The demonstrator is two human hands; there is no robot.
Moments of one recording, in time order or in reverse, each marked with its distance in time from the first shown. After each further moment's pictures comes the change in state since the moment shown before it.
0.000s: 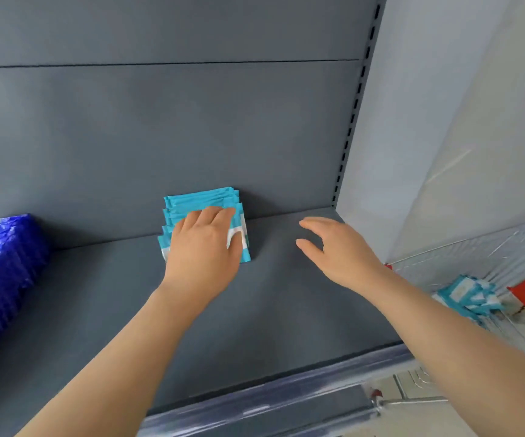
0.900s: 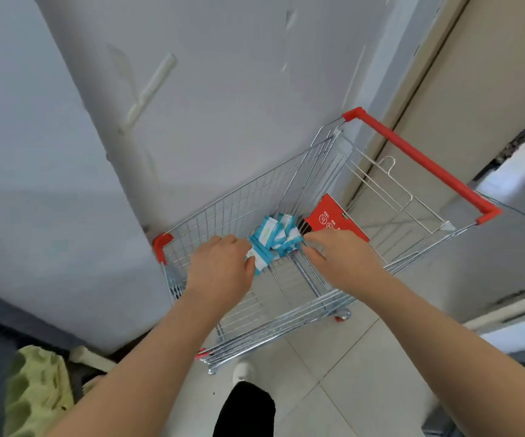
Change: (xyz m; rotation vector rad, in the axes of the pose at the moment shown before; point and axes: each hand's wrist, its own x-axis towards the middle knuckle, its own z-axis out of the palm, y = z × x) left_hand 0.042 0.544 0.359 -0.123 -0.476 0.398; right_hand -0.161 0.583 -0.112 -0.253 -0.123 0.507
